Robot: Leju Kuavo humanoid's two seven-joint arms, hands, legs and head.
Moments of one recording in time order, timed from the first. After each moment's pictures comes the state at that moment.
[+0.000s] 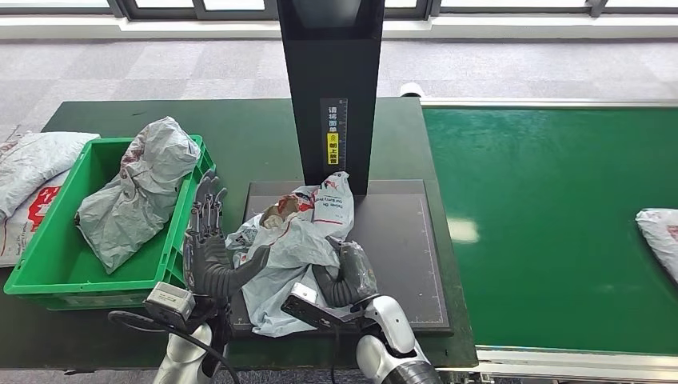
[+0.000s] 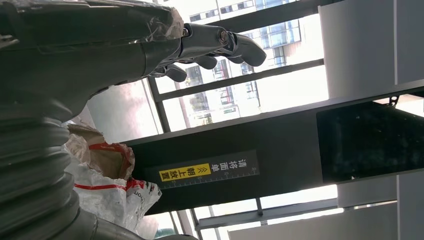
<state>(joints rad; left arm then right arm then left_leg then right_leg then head) -0.07 -0.37 -0.20 -1.51 -0.18 0.16 -0.70 -0.26 0.34 0.41 -0.78 0.96 -0.46 -0.36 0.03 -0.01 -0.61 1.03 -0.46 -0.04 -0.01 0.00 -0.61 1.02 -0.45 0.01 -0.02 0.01</state>
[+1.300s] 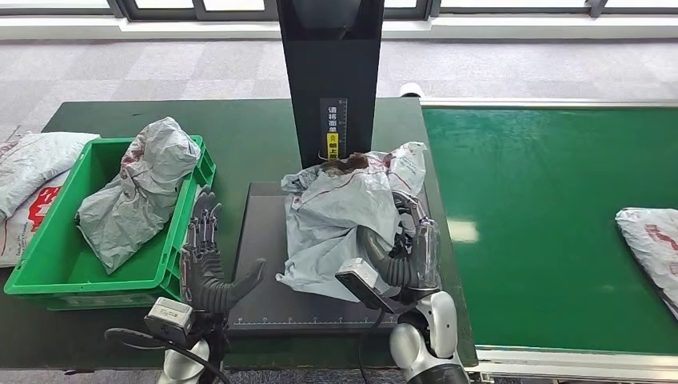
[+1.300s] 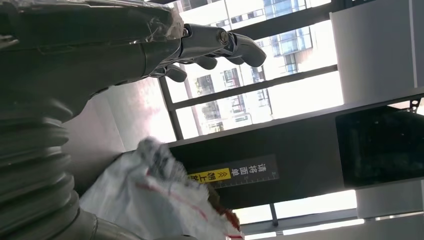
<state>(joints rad) 0.00 -0.36 -0.20 -1.53 -0.20 0.23 -0.70 -0.14 0.33 0.19 -1.13 1.03 -0.70 -0.41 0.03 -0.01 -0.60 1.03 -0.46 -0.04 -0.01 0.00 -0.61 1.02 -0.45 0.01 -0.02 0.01</state>
